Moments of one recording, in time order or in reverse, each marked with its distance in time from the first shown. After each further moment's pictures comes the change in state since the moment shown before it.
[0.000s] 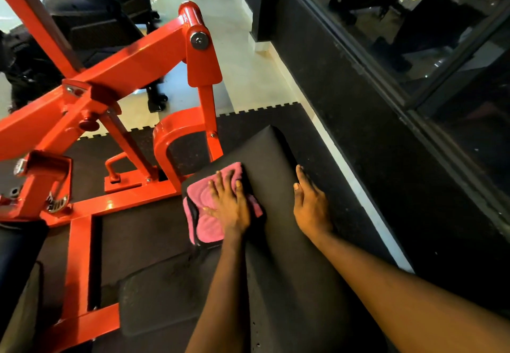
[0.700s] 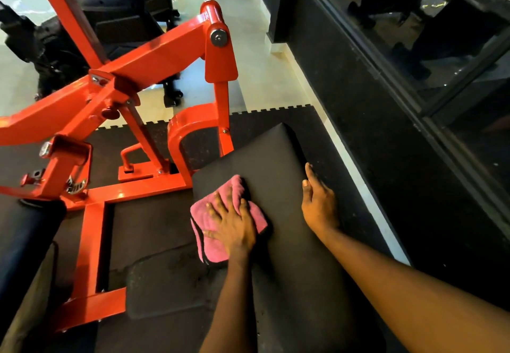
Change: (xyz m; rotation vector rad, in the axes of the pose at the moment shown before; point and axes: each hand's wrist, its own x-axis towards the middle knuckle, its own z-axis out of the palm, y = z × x) left_hand -0.044 -0.027 -0.006 0.259 -0.095 -0.259; right_hand 0.002 -0.001 -0.006 0.060 -0.033 0.027
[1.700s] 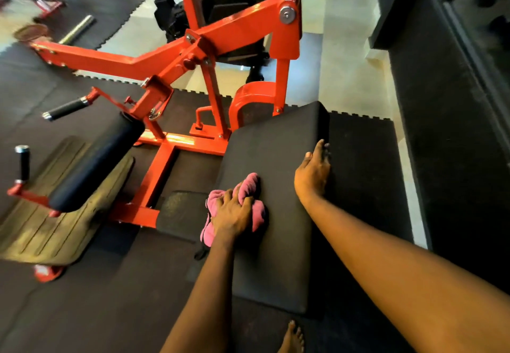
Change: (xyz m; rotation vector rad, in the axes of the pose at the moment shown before) left_hand -0.086 -0.065 0.049 0.251 0.193 0.163; right_hand 0.008 0.012 0.018 0.128 -0.094 -0.068
